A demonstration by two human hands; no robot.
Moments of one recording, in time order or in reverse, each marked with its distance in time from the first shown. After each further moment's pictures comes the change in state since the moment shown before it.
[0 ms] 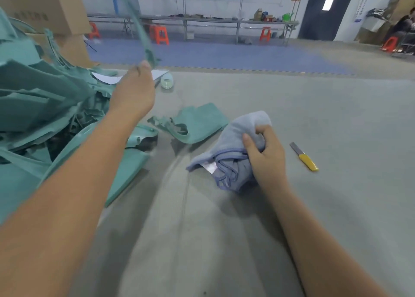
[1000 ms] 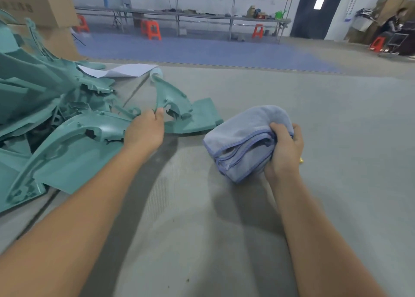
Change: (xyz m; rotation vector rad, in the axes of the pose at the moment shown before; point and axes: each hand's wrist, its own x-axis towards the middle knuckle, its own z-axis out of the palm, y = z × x) left_hand -0.054 -0.030 0.070 0.072 -0.182 -0.076; right_hand 0.016 0.006 -0.034 0.742 0.363 0.299
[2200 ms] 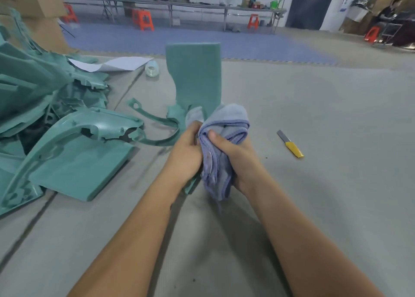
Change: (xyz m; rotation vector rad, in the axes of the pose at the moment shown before) left_hand -0.069 0.035 0.040 -0.914 -0.339 0.076; right_hand -0.062 0.010 0.045 -0.060 -0.521 0.396
